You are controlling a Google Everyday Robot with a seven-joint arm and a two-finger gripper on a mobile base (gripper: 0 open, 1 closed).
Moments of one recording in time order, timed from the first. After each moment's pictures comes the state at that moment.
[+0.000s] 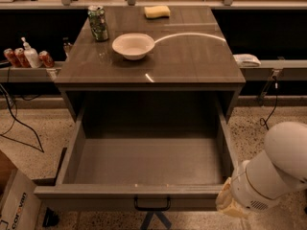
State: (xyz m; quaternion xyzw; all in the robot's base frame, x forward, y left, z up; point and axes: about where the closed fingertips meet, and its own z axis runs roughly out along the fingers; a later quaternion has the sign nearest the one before) arm 0.318 -0.180 0.683 -0.61 0.78 0.12 0.09
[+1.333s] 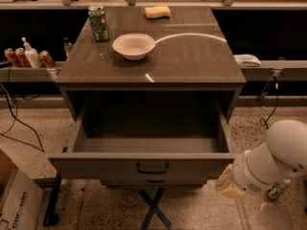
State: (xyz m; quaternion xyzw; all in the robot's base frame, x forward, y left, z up) arm 0.375 -0.201 0.644 -0.58 0.80 0.12 0.14
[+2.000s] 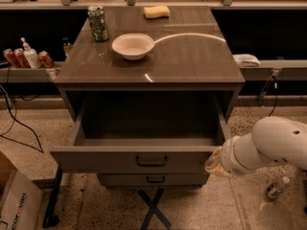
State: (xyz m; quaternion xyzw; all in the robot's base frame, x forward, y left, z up) arm 0.443 -0.187 0.643 -0.57 0.79 0.06 0.21
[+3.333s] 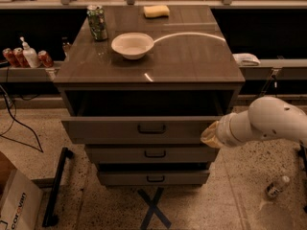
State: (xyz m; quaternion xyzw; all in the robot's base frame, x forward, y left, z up) arm 0.544 -0.194 0.644 -0.55 0.78 0.05 0.29
